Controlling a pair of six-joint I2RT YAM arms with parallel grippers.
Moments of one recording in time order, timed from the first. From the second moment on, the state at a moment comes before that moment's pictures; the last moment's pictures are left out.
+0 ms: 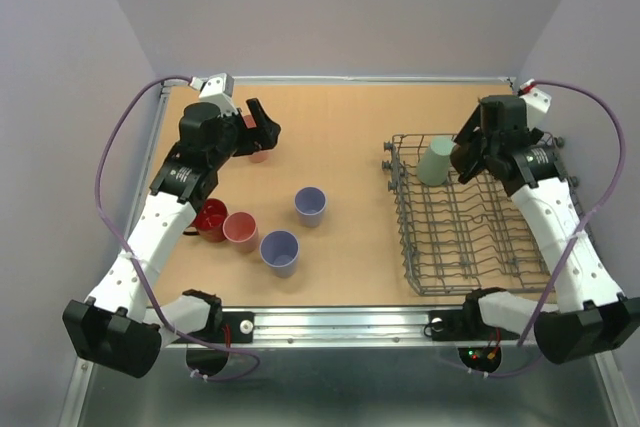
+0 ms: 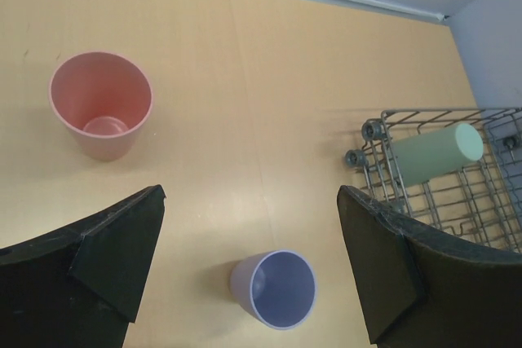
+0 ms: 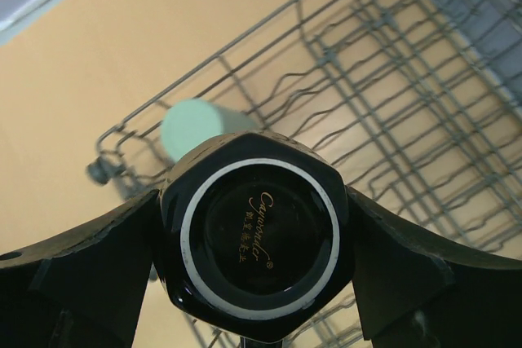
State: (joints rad) left arm -0.32 1.11 1.13 -0.33 0.04 -0.44; right arm 0.26 1.13 1.31 -0.81 0.58 0.61
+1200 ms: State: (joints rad) left arm -0.31 1.11 0.97 -0.31 0.16 -0.38; right arm -0.29 1.69 1.27 -0.49 0.51 0.58
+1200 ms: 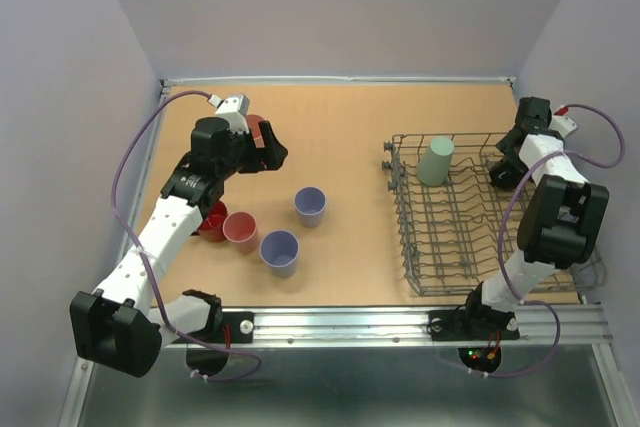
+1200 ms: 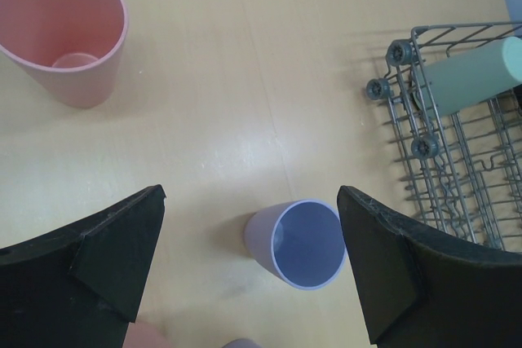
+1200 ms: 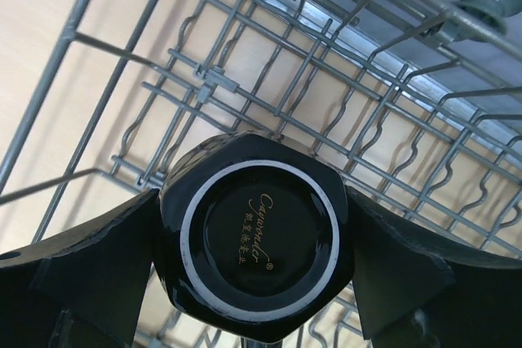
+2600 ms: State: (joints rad) left arm -0.31 1.00 0.96 -0.35 0.17 -0.36; right arm -0.30 1.78 1.18 -0.14 0.53 0.74
